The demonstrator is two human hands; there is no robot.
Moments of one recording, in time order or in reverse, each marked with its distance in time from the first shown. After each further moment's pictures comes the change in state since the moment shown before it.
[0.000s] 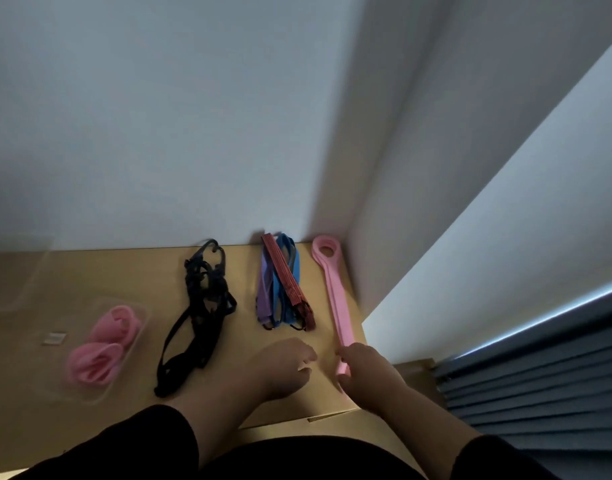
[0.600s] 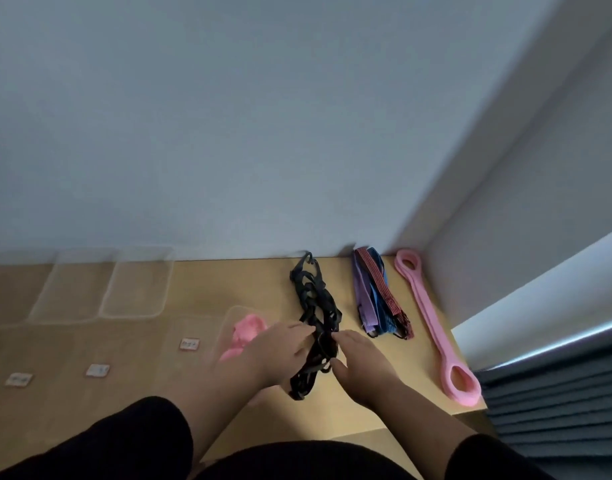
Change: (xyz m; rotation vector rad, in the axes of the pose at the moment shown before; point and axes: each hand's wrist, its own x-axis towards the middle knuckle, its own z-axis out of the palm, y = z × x) left_hand -0.135 -0.191 -0.106 0.040 0.207 0.090; right_hand 0.036 -0.256 0.030 0.044 0.147 -0.035
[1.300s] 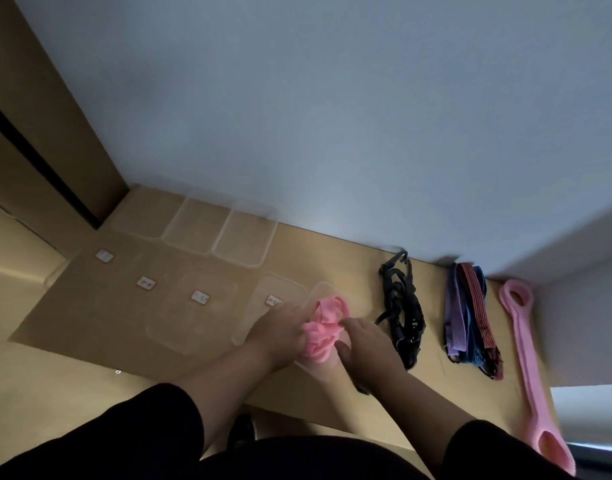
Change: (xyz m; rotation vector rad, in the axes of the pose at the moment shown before) left_hand -0.090 -0.089 -0.005 -0.085 0.272 -0.328; right_hand 0.051 -0.099 0.048 -0.110 -0.068 -0.266
